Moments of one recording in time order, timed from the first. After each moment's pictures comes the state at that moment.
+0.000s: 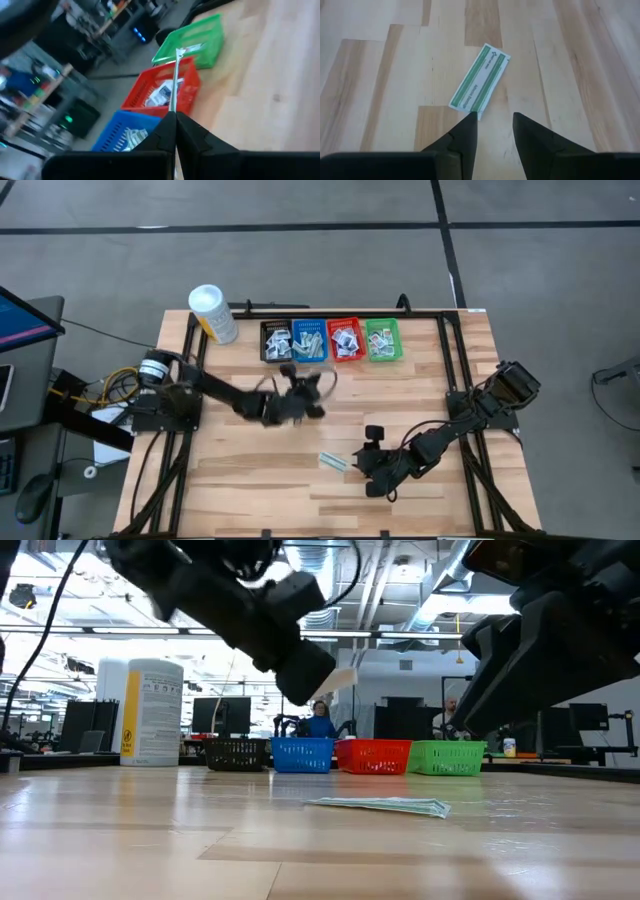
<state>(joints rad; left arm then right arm) -0.24 1.81 0.88 0.46 -1.03 0.29 0.63 1.71 0.89 -0.11 0.50 0.45</state>
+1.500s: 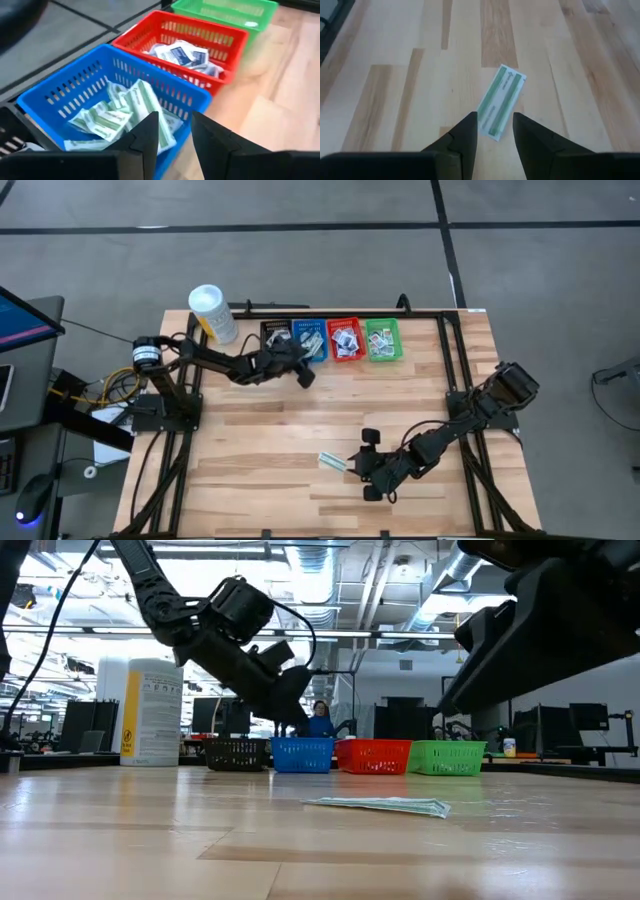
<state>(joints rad) 0.23 1.72 0.72 0.49 -0.37 -0.14 0.63 1.72 0.88 -0.01 0.48 0.44</state>
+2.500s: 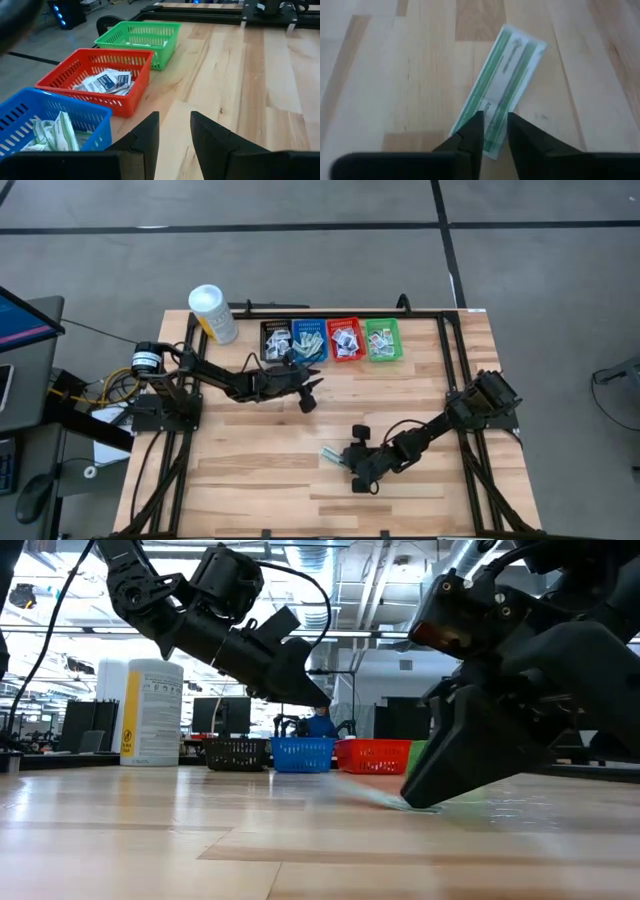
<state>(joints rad) 0.02 1.72 0.67 0.69 -0.37 0.00 0.53 1.98 0.89 0.11 0.40 0.41</state>
